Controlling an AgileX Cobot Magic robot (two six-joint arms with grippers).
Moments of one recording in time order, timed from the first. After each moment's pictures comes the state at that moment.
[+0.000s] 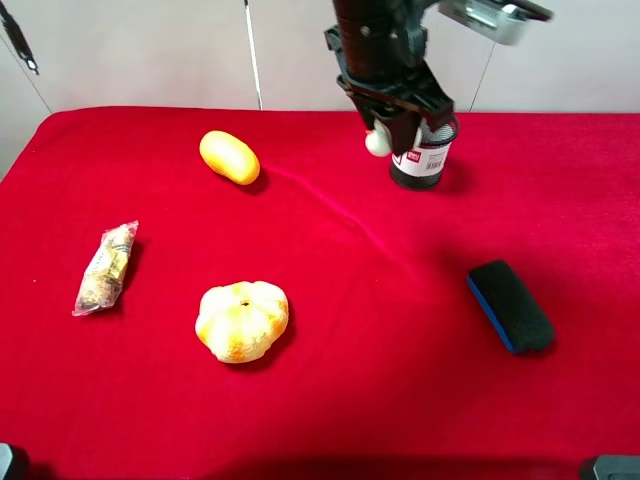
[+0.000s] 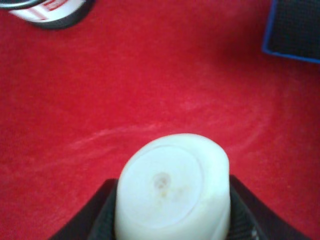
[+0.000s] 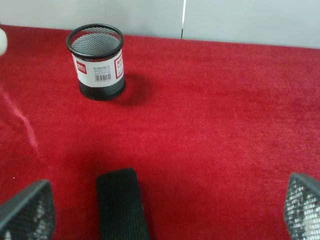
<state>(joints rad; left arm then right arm) -0.85 2.19 -2.11 -0.11 1.19 0.25 0.08 -0.01 -0.50 0.03 1.02 -0.04</state>
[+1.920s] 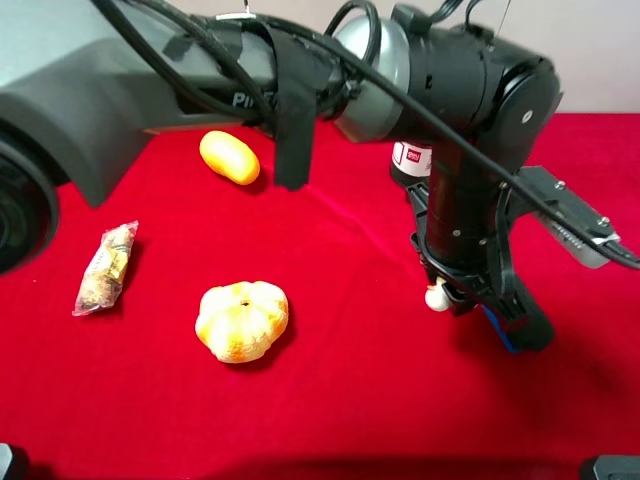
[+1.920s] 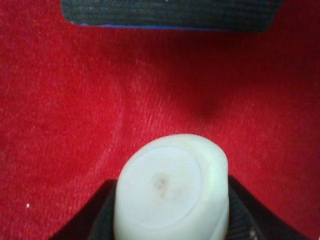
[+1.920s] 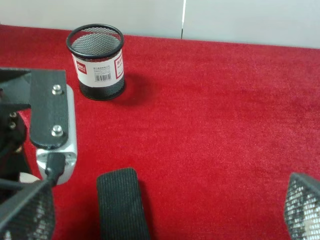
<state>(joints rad) -1.11 2.29 -1.88 -0.11 0.96 0.15 0.08 -0.01 -0.50 0.03 1.02 -0.04</state>
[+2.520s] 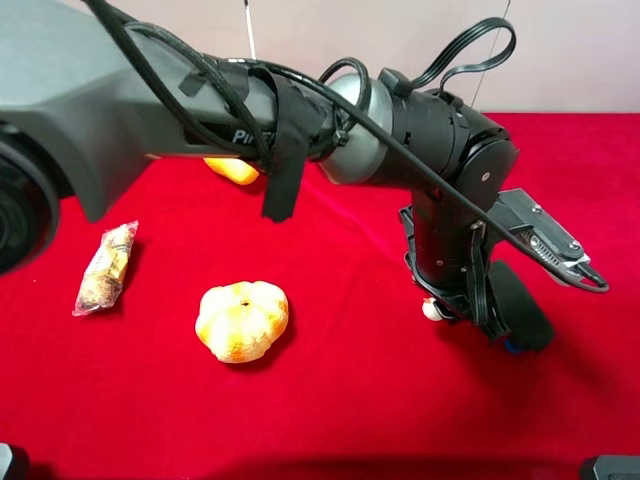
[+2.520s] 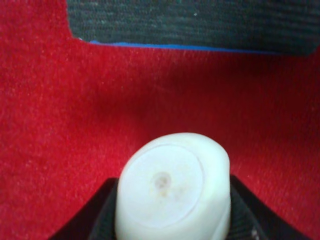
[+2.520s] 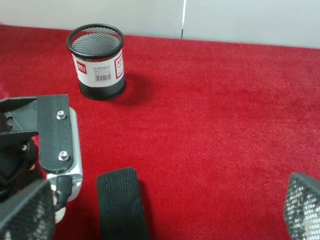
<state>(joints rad) -1.11 2.29 -1.73 -0.10 0.72 0.16 0.08 -0.01 -0.50 0.03 1.02 -0.04</state>
